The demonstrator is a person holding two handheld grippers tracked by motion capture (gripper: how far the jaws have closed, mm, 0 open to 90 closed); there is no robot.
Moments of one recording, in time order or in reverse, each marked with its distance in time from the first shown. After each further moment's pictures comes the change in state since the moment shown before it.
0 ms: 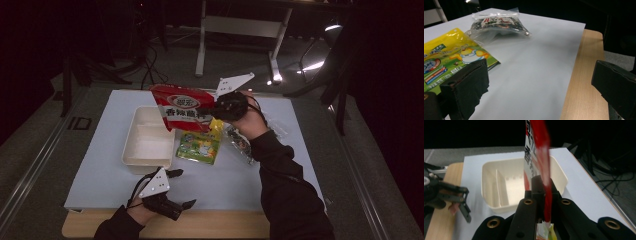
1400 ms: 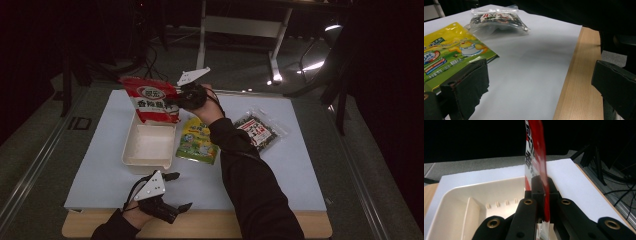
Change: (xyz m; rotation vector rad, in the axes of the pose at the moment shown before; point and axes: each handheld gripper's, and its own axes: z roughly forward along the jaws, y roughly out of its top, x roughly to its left) left arm -0.002 -0.008 -0.009 0.013 -0.006 -0.011; right arm -0.045 0.011 0.125 -0.056 0.042 0.047
